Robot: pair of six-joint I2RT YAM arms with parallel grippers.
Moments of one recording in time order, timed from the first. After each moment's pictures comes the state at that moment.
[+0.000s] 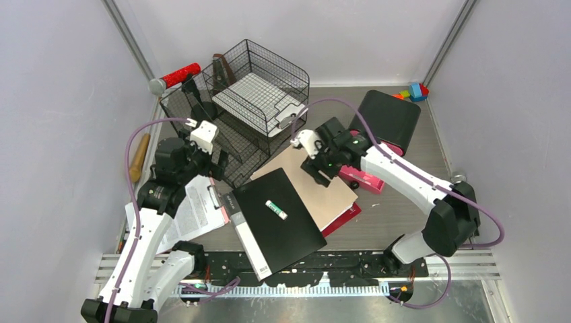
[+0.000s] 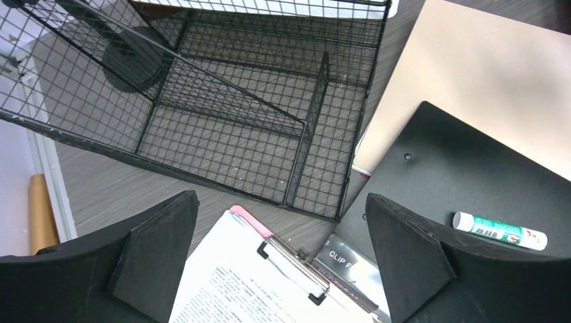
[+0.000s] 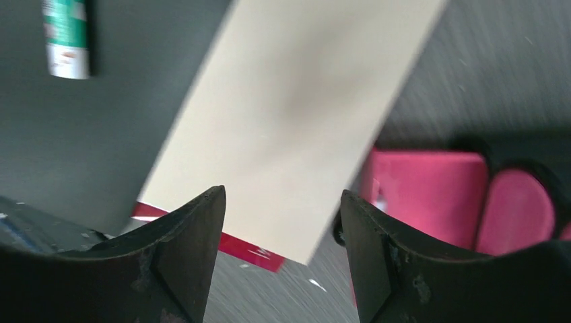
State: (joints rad) left arm -0.19 0.80 0.87 -0.49 0.17 0.24; right arm 0.62 1.46 1.23 -0.82 -0.09 -0.38
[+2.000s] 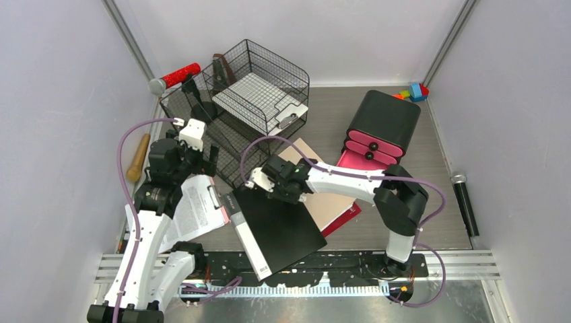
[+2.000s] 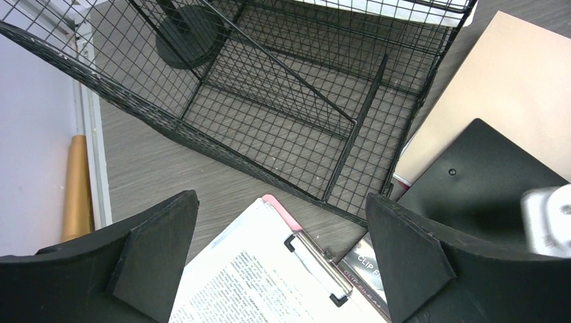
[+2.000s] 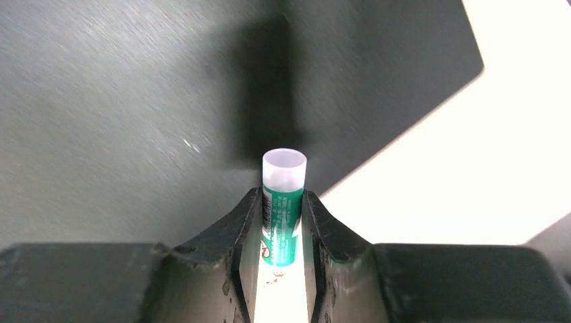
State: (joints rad) left arm -0.10 0.78 0.85 -0.46 0.10 0.21; right arm 1.03 1.84 1.33 -0.64 0.05 -0.35
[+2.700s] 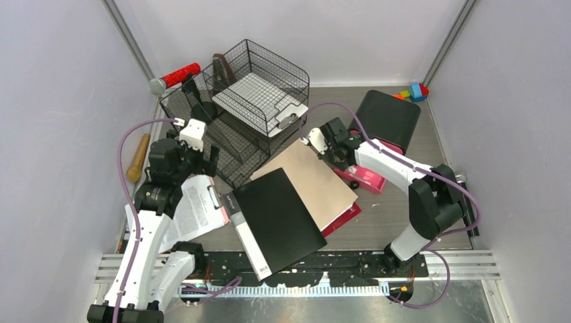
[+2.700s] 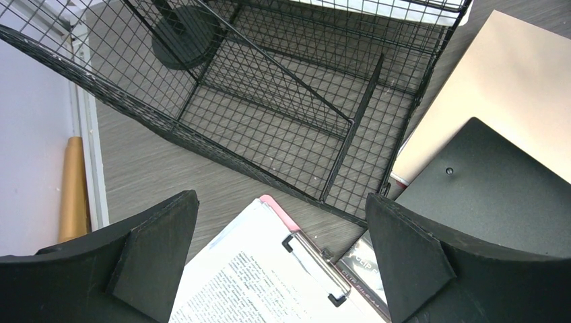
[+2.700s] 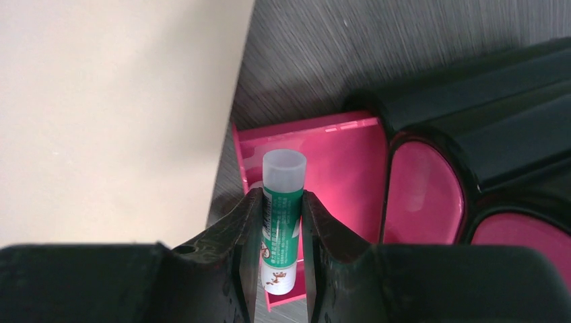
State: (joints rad) left arm -0.10 0.78 0.85 -0.46 0.11 0.21; right arm 0.56 1.62 1.16 -0.64 0.20 -0.50
